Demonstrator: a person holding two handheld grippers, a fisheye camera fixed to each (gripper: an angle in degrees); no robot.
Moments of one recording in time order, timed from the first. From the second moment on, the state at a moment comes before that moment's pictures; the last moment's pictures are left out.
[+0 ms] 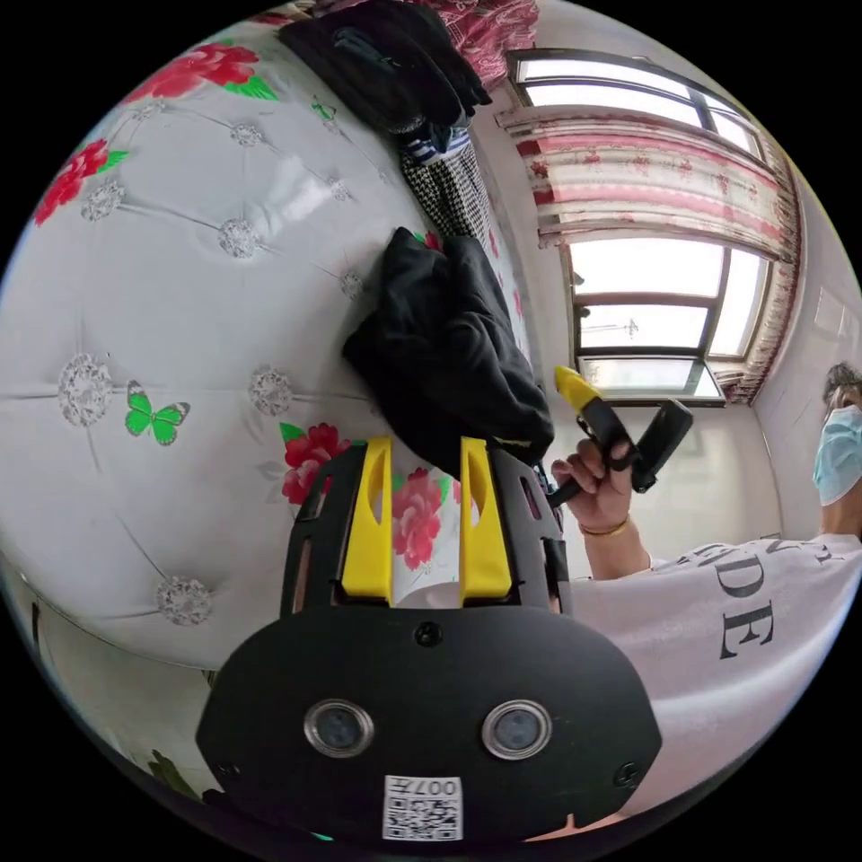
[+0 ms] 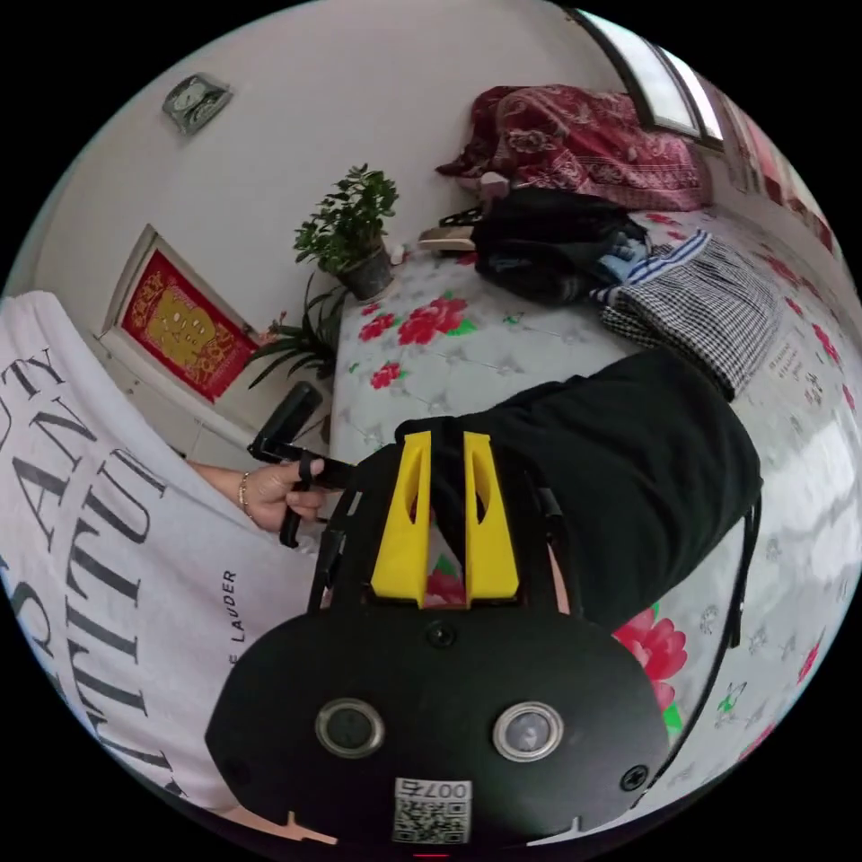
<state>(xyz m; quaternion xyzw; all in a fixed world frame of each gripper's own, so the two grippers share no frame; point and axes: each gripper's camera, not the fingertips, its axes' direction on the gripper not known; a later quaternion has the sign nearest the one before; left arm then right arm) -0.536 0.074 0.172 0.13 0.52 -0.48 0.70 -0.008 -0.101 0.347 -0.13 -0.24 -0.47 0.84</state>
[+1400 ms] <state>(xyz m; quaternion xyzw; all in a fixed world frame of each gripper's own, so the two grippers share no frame) -0.790 -0.179 0.144 0.39 0.51 -0.30 0.70 0.134 -0.592 0.298 0.01 -0.52 -0.19 0.83</state>
